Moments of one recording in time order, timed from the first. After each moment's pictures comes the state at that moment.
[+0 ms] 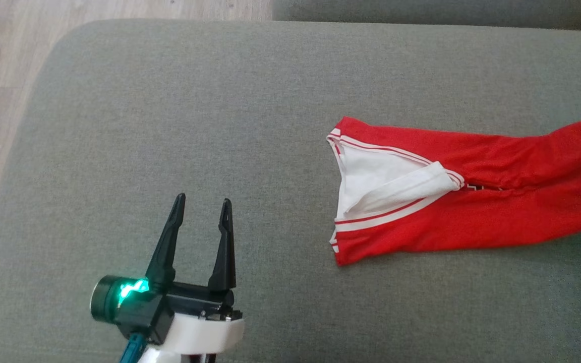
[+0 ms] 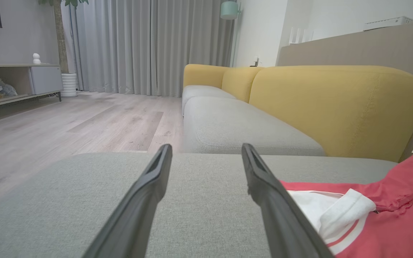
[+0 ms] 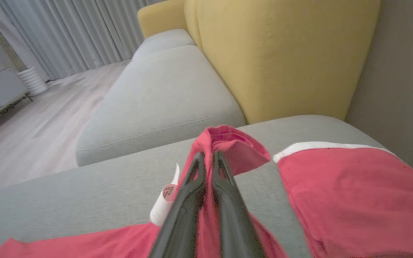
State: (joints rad) left arm -0.01 0.06 -0.35 -0.03 -0.17 0.10 -0.26; right arm -0.26 -0.36 -0.35 0.20 0.46 0.12 0.29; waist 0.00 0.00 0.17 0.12
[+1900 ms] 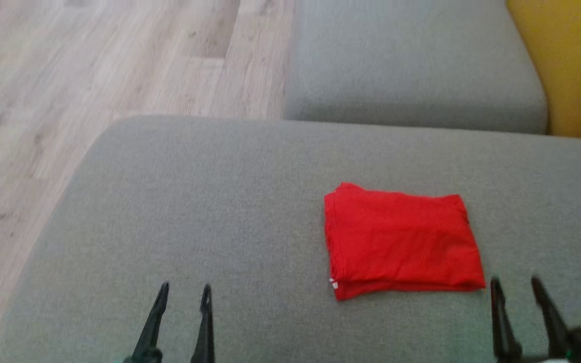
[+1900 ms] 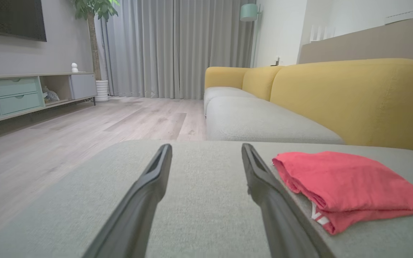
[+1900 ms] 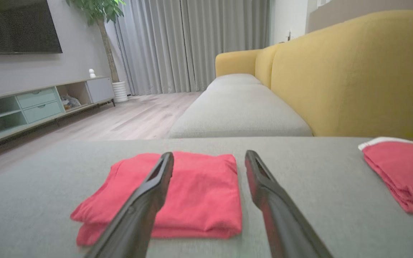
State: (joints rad) left arm 0.21 0.06 -0.26 0.07 -0.11 0.08 -0.26; right arm 0.25 -0.08 -0.04 0.11 0.16 0.12 -0.25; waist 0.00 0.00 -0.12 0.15
